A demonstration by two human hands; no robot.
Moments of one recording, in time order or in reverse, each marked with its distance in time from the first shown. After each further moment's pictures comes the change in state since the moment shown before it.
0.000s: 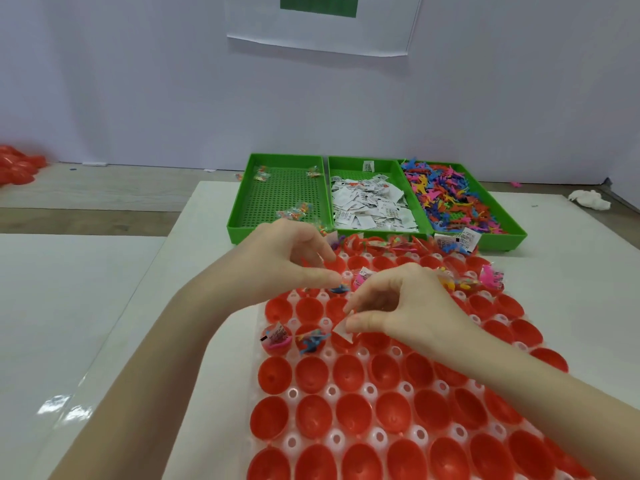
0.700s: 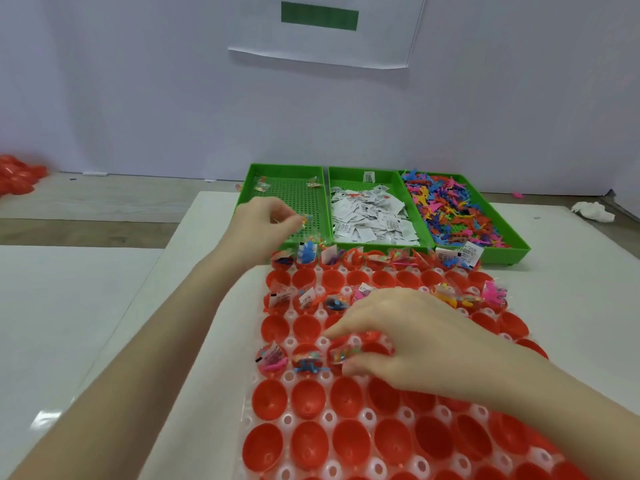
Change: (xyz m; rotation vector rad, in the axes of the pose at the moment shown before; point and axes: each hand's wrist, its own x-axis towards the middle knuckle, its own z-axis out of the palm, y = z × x) left_hand 0.062 -0.043 -0.010 0.150 0.389 -0.099; right_hand -0.001 -0.010 -0.014 -0.585 -0.265 -0.324
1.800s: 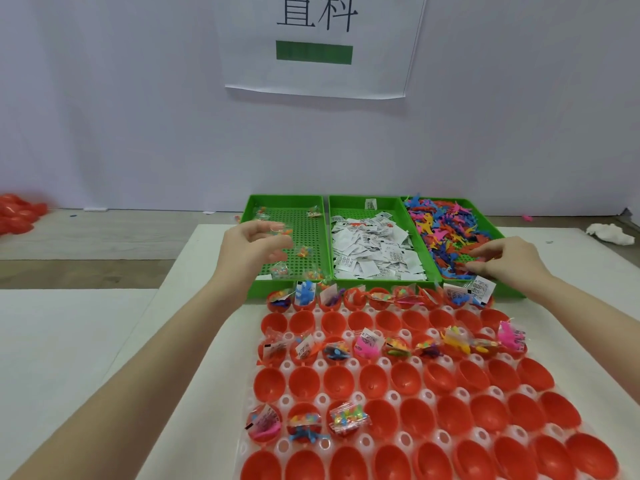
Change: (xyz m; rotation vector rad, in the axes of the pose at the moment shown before) left_hand 0.030 -0.015 0.009 -0.656 0.136 -0.254; right_hand 0.024 0.234 -0.014 0.224 0.494 0.789
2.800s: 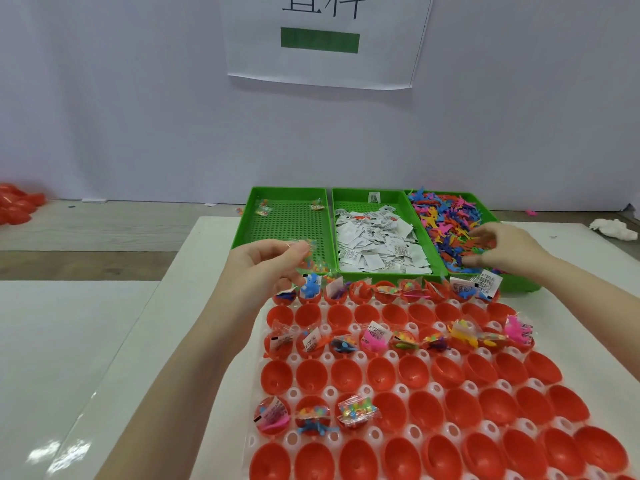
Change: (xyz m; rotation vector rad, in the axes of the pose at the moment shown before) left_hand -0.062 0.017 -0.001 -0.081 -0.132 -0.032; right_hand 0.003 -0.020 -0.005 -0.181 -0.127 0.015
